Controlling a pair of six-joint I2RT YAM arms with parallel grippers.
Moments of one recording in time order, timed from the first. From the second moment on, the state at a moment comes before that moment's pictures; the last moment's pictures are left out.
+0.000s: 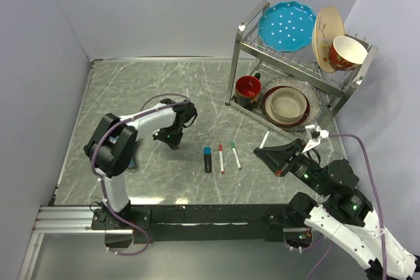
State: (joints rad) left arm -0.61 1.86 1.27 -1.06 -0.35 -1.95; right arm 0.79 0.21 0.64 -0.36 -0.05 0.65
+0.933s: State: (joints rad) left arm -0.71 0.82 0.63 0.42 0.30 -0.86; right arm 1.03 0.85 0.56 0.14 -0.28 0.67
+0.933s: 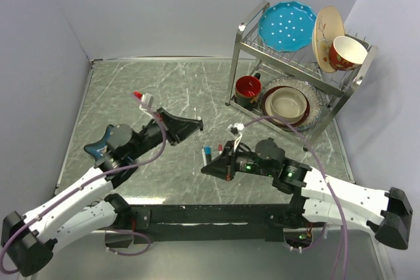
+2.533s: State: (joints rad) left arm -0.71 0.72 0.54 0.54 0.40 -0.89; right arm 1.14 0.88 0.64 0.23 -0.14 0.67
